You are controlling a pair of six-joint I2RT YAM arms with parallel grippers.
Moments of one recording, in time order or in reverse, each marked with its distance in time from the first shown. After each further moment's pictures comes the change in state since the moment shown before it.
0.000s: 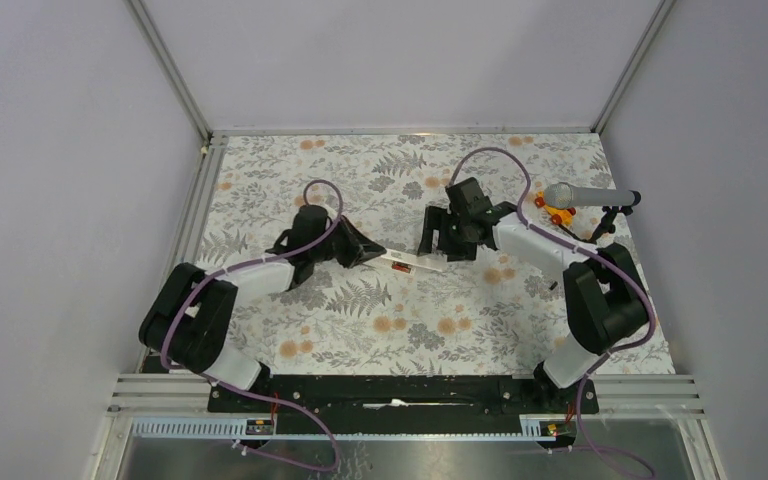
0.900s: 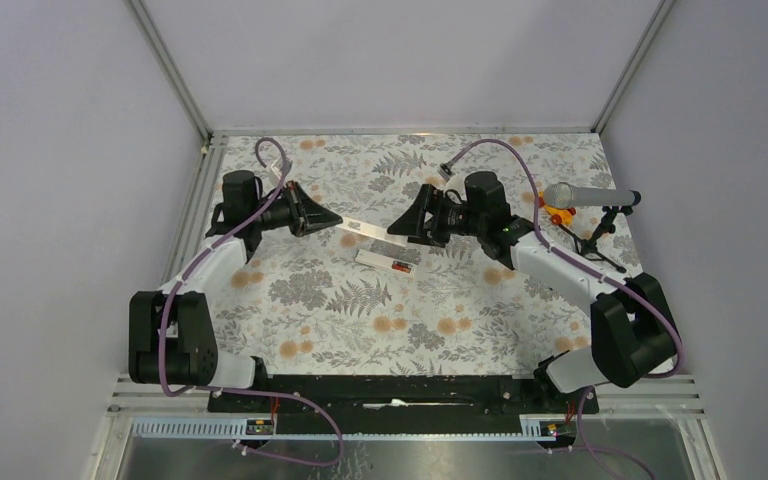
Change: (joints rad) left arm 0.448 -0.127 0.176 -0.255 0.641 0.314; right arm 0.006 -0.208 -0.132 0.517 -0.460 0.245
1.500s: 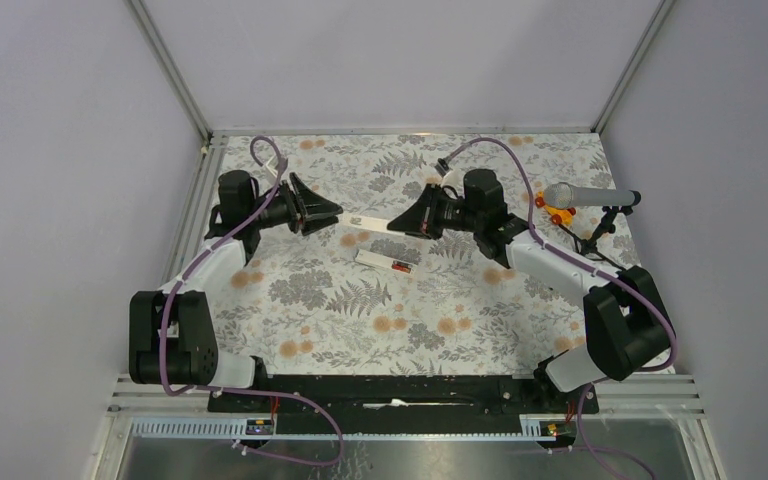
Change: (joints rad) left arm 0.023 0.000 -0.030 0.192 0.037 -0.148; right arm 0.001 0.040 0.001 0.194 -0.074 0.164
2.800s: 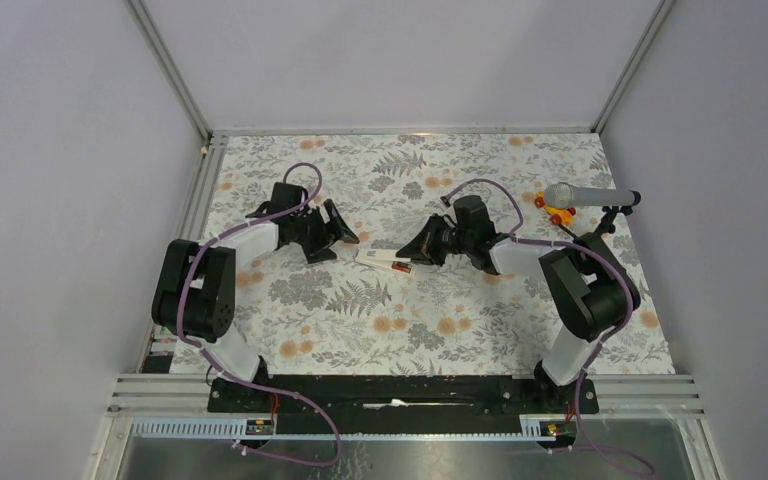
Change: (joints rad) left arm -0.183 0.264 0.124 -0.486 -0.596 0.283; right arm -0.035 0.226 -0.135 0.064 0.049 0.080
